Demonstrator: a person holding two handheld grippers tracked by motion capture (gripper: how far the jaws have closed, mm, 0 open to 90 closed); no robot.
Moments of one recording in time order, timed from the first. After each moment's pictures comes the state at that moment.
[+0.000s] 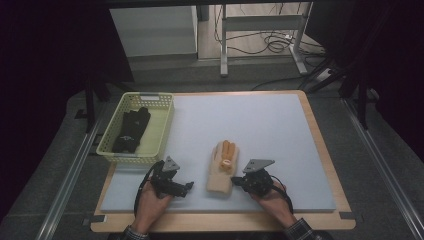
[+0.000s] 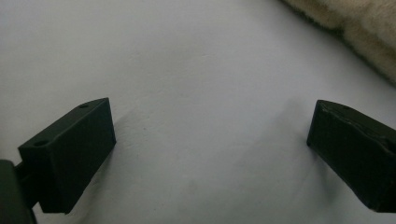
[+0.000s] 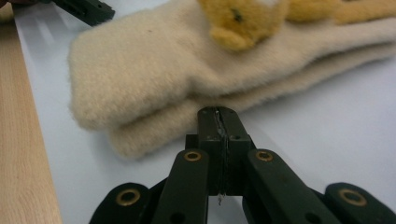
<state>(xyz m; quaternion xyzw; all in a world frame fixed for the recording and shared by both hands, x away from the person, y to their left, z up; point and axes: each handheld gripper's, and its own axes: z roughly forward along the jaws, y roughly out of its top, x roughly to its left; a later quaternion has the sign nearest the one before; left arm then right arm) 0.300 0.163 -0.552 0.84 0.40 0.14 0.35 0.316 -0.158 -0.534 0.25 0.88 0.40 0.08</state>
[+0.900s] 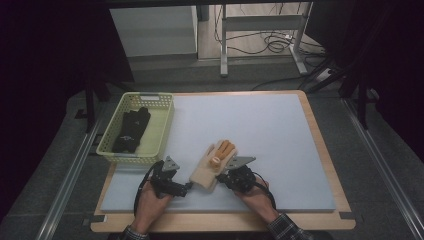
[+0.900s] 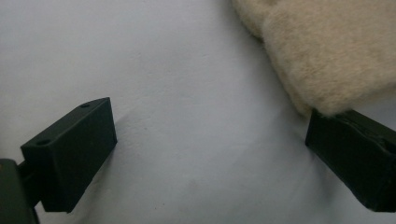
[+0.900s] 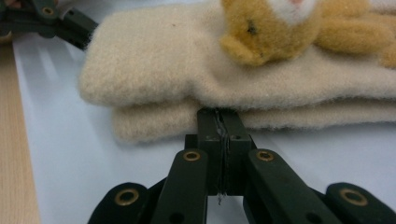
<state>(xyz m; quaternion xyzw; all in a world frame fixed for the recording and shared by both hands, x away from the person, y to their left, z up) 0.300 0.164 -0.552 0.83 0.40 0.14 0.35 0.324 -0.110 -0.538 0.25 0.88 0.40 0.07</state>
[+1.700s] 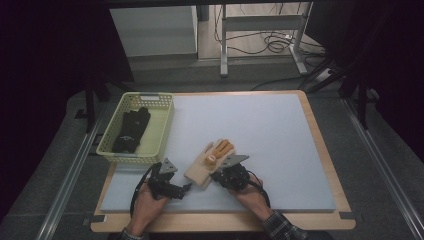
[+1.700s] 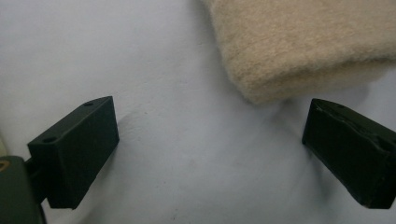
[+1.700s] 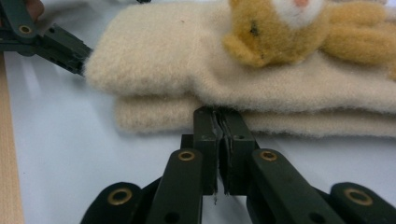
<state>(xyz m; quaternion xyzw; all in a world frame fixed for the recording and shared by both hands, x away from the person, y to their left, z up) 0.293 0.170 -0.551 0.84 0.39 0.14 0.35 0.328 -0.093 -0.538 0.25 0.88 0.40 0.08</state>
